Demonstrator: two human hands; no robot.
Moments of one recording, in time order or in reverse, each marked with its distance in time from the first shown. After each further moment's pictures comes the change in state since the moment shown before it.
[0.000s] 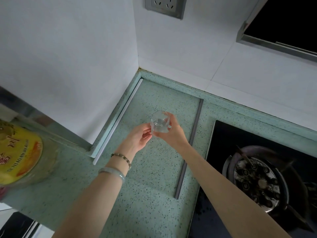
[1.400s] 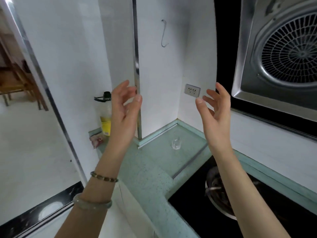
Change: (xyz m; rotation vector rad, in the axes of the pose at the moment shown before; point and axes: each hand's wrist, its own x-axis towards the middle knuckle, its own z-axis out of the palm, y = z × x) left_hand -0.524 -0.138 0.045 0.286 0.374 1.716; right_hand -0.418 -0.140 -0.183 0.473 0.150 -0.998
